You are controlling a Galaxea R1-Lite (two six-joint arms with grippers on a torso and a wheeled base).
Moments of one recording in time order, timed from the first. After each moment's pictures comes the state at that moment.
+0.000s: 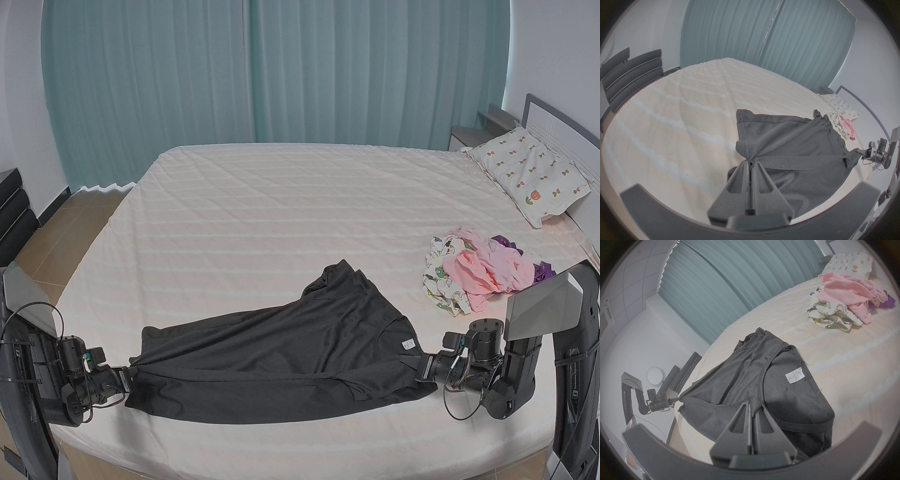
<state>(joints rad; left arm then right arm) 0.30 2.39 -0.20 -1.55 -0.39 -0.09 0.27 2.44 -0.42 -1.54 0.33 0.46</state>
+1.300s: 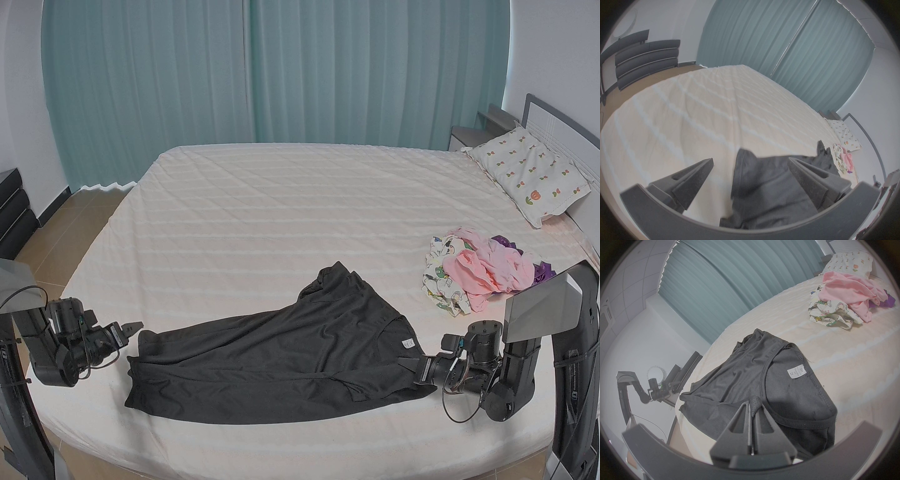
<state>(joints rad) 0.29 2.25 -0.50 -1.19 -0.35 -0.33 0.28 2.44 -0.41 -1.55 0.33 0.46</state>
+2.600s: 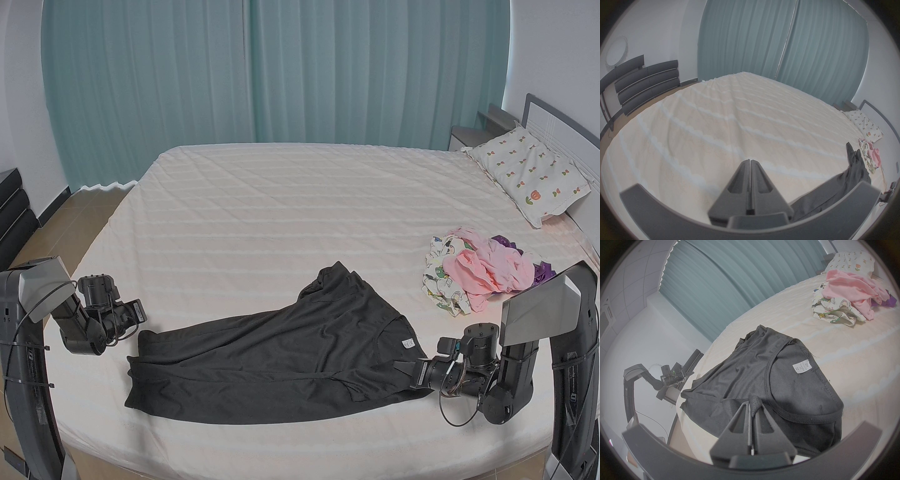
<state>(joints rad) 0.20 2.45 -0.99 -0.95 -0.11 -0.23 0.31 2.44 -0.40 -1.55 0.33 0.46</state>
